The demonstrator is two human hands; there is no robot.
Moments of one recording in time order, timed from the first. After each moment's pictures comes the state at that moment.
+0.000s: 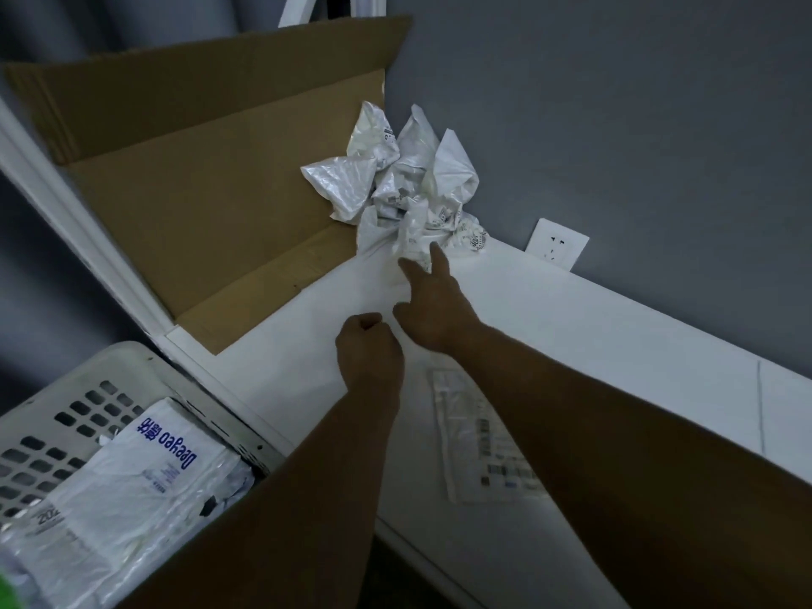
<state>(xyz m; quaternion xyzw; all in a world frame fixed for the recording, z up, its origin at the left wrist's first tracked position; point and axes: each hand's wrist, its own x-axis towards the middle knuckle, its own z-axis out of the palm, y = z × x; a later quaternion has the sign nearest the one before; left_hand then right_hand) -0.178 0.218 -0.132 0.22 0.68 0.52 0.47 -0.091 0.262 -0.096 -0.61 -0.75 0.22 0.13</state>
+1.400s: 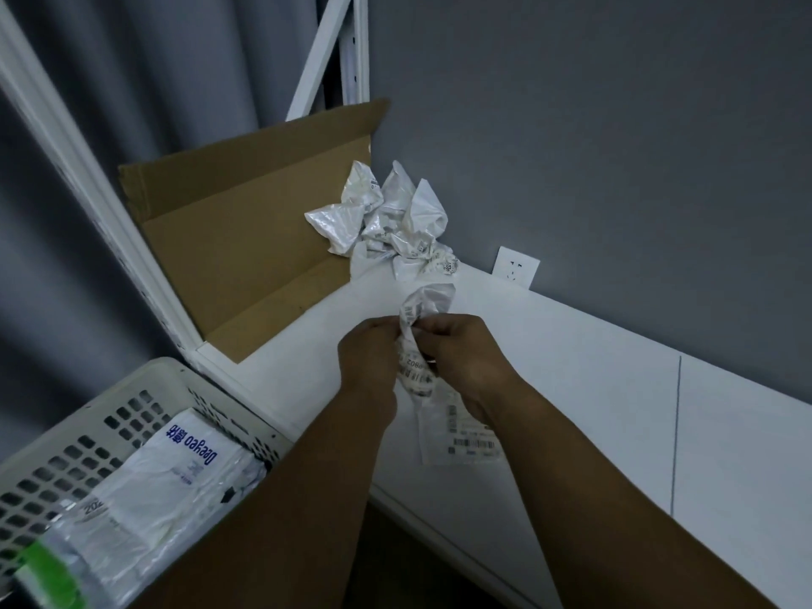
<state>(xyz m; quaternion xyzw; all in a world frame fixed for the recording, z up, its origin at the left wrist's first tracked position) -0.172 0.145 -0.040 0.28 0.59 0.54 0.54 -0.062 0.143 -0.031 -0.56 -0.52 0.50 0.41</state>
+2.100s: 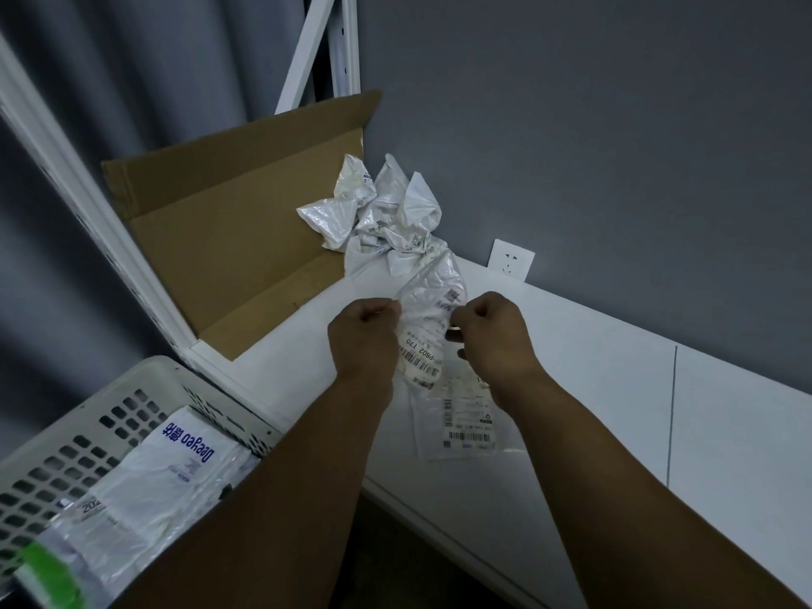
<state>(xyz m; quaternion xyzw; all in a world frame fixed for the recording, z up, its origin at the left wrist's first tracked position) -0.164 0.155 -0.038 0.31 0.62 0.57 0.44 -0.034 0.144 -0.021 -0.66 -0.47 0.39 0.43</state>
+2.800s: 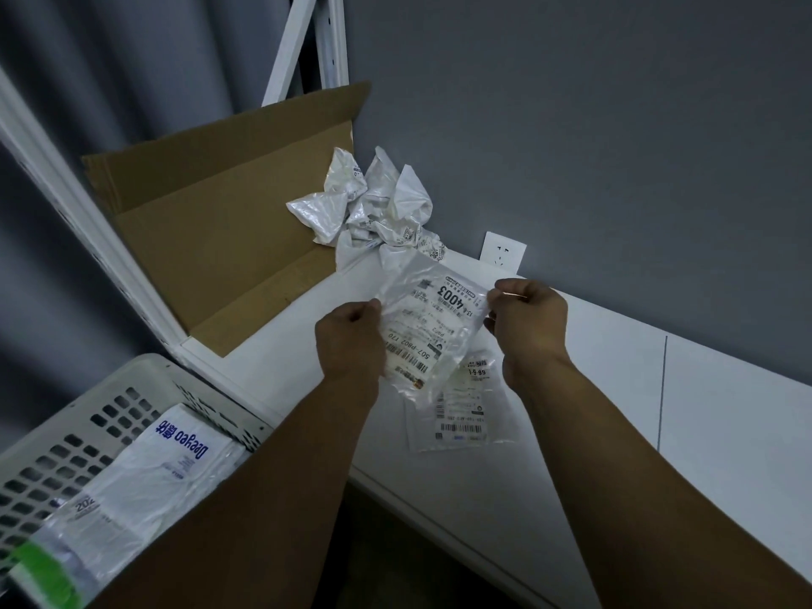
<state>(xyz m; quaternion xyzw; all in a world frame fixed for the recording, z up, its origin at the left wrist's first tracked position) -0.169 0.154 -0.050 0.34 0.65 0.54 0.41 -0.002 0.151 -0.018 -0.64 -0.27 0.41 0.59</state>
